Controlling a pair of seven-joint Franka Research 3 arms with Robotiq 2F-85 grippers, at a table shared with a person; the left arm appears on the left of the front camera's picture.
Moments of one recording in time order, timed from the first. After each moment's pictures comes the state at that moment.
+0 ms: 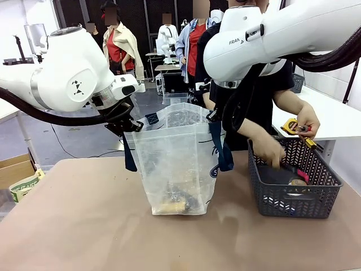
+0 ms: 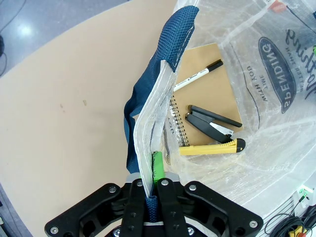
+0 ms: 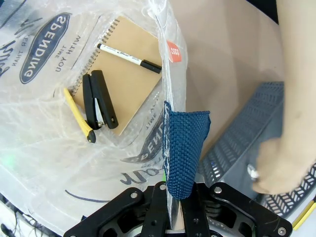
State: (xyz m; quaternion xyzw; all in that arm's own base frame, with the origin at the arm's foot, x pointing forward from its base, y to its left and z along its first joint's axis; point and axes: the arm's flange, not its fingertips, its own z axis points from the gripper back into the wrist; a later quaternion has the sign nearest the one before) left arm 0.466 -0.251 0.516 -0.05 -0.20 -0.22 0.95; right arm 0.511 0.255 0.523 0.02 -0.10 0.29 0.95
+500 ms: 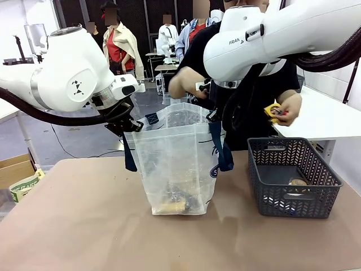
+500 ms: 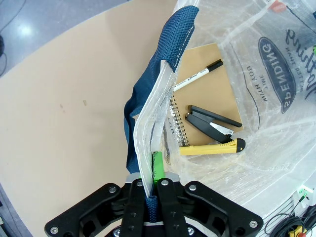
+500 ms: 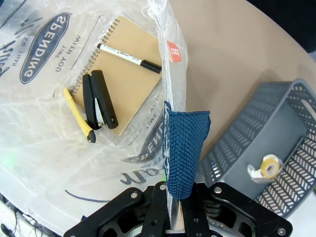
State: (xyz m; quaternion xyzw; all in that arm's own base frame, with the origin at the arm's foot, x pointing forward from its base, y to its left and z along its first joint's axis) left arm 0.466 -0.251 0.516 -0.05 -0.20 -0.22 0.95; right arm 0.511 0.255 0.523 0.02 -0.10 0.29 0.95
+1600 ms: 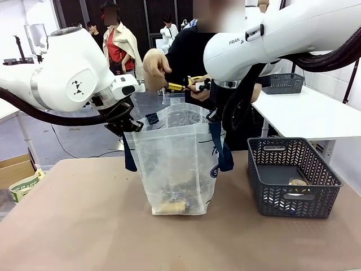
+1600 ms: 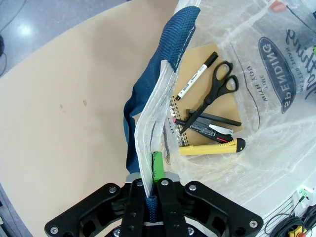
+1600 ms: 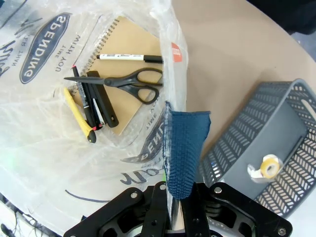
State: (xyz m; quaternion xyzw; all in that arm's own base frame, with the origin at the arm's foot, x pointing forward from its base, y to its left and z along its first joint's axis) left arm 0.466 -0.251 0.516 -0.05 -0.20 -0.22 0.95; right arm 0.511 0.255 0.523 0.02 -0.10 0.29 0.95
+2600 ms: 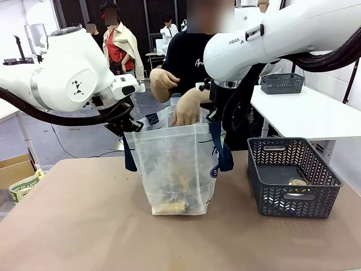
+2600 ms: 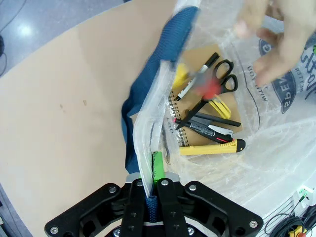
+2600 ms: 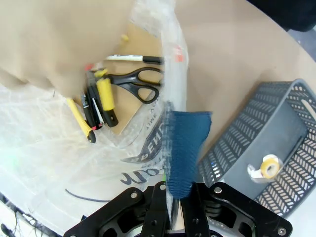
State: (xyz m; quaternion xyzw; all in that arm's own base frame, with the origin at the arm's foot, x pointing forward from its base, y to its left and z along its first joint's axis) left arm 0.466 -0.251 0.516 -0.05 -0.20 -0.22 0.95; right arm 0.511 0.256 0.523 0.02 -0.10 0.29 0.95
